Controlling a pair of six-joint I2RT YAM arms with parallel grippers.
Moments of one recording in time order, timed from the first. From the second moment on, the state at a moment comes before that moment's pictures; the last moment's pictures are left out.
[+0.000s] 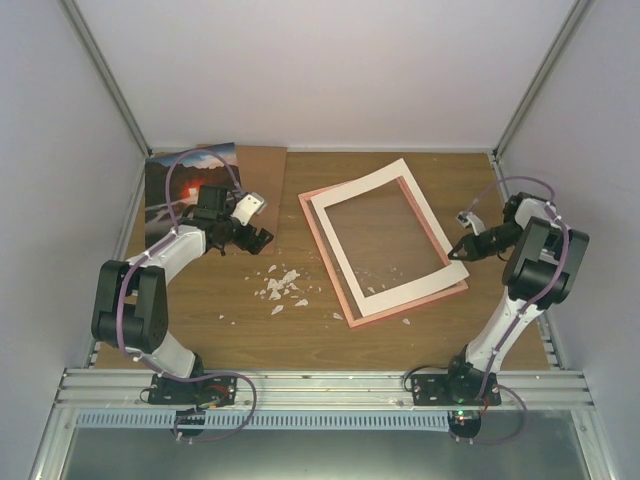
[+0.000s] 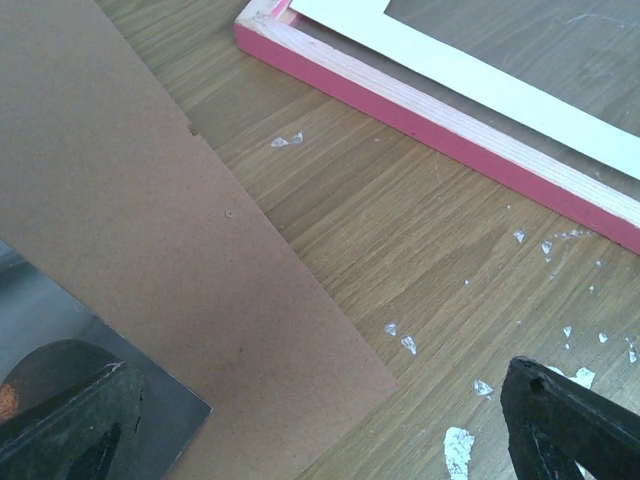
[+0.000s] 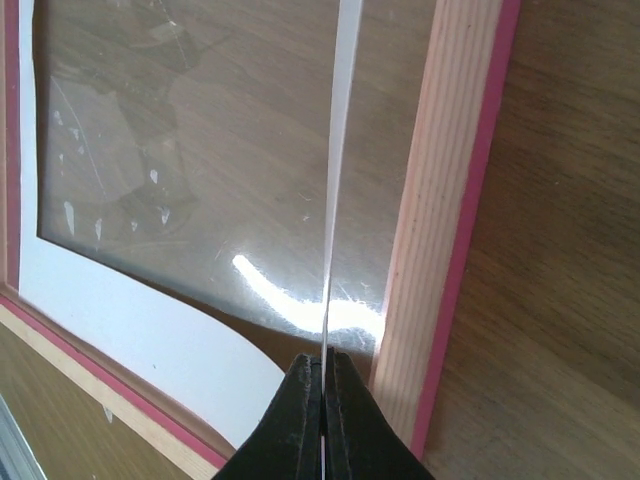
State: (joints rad) left arm -0.14 1.58 0.97 -0.27 0.42 0.39; right arm -0.42 1.99 1.39 -1.18 -0.64 -0.90
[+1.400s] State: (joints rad) left arm -0.14 1.59 0.98 -0.27 0.42 0.38; right arm -0.39 1.83 1.34 -1.12 -0.53 -0.83
